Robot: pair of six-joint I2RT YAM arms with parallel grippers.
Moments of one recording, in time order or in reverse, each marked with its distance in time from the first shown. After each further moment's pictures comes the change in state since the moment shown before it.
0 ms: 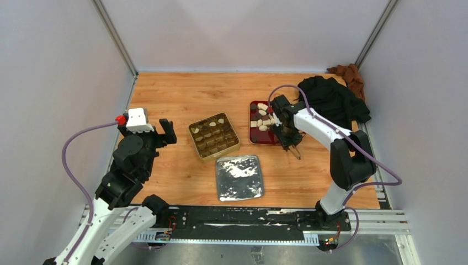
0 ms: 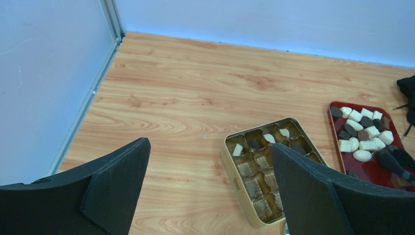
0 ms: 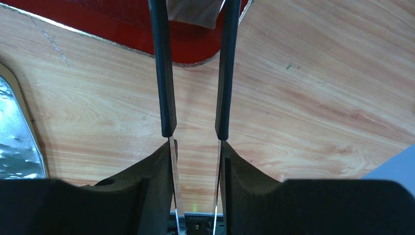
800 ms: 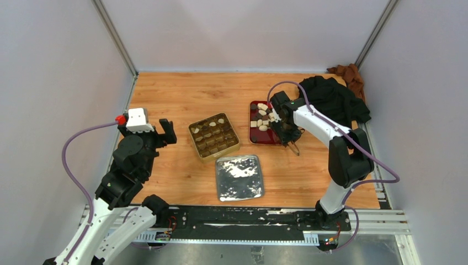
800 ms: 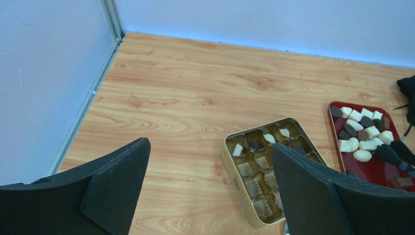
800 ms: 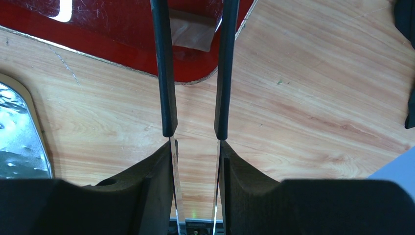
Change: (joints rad) left arm 0.000 0.000 0.000 0.000 0.000 0.000; right arm -0.013 0.036 0.057 0.007 -0.006 -0.015
